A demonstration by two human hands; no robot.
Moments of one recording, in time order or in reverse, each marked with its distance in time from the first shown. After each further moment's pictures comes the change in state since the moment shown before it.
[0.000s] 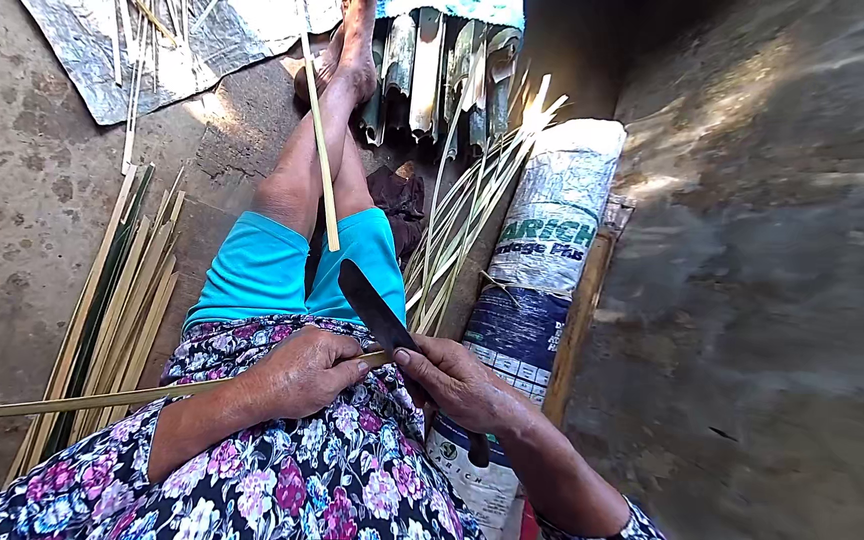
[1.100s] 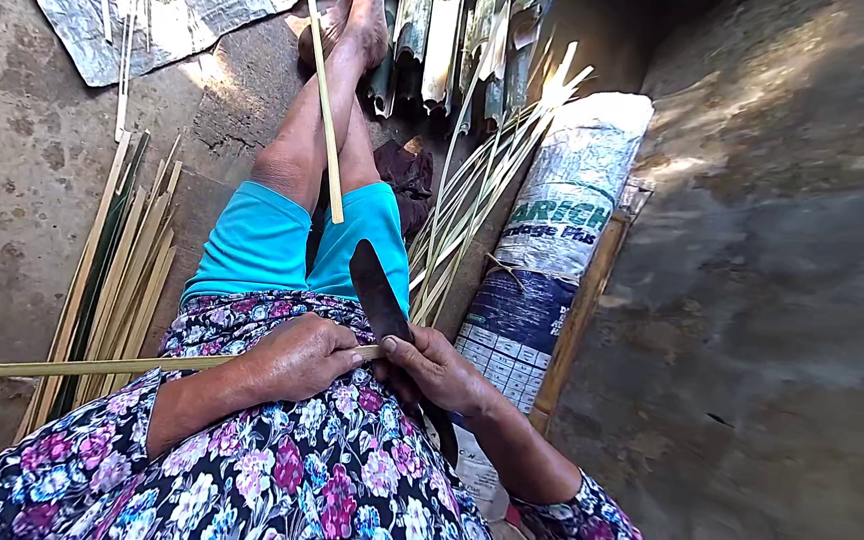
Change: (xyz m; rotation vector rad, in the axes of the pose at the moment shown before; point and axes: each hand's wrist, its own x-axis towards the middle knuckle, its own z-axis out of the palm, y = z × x) left_hand -0.001 -0.008 0.008 0.152 -0.068 -0.079; right_hand 0.007 0.038 0.022 0.281 -0.028 -0.035
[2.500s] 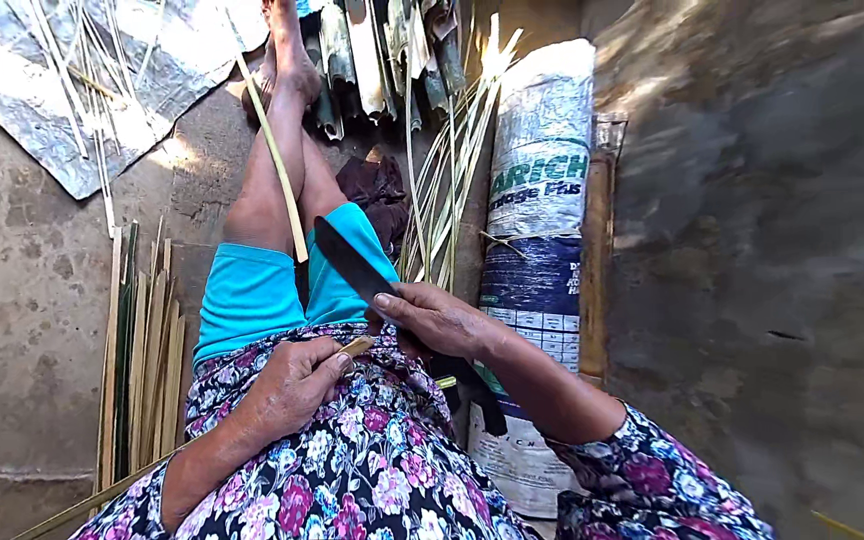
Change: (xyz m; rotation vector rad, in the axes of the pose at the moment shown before) left_hand -0.010 -0.009 0.000 -0.301 0.265 0.063; right_hand 0.026 -0.048 -0.023 -0.171 0.083 0.131
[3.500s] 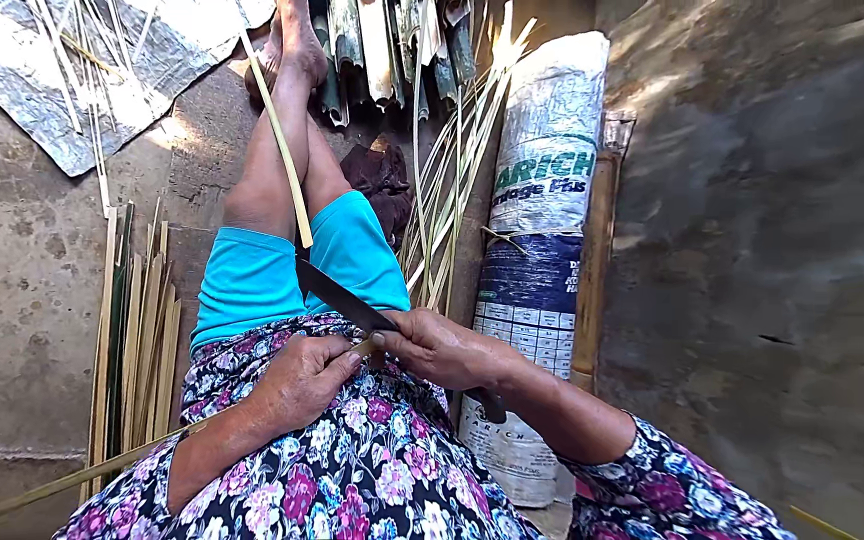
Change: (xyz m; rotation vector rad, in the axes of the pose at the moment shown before) left_hand 0.002 -0.003 0.010 0.031 -0.037 0.012; right_hand -0.012 0.007 0.015 -0.292 -0.145 -0.142
